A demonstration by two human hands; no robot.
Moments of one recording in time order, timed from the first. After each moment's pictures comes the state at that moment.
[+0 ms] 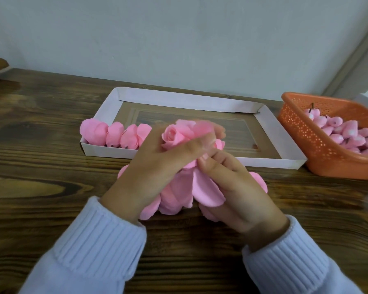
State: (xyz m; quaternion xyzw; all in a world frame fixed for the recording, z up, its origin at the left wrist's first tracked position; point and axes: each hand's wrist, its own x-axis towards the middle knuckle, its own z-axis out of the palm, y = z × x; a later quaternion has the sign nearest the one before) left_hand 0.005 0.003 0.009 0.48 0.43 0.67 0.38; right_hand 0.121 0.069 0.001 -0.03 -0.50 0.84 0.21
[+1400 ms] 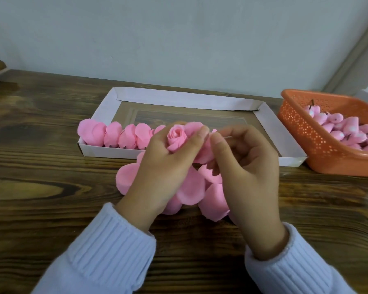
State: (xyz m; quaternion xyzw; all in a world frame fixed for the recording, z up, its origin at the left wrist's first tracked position) left_hand 0.024 0.017 0.001 0.38 0.53 0.72 0.25; right_hand 0.127 0.065 0.009 -0.22 -0.68 0.46 0.52
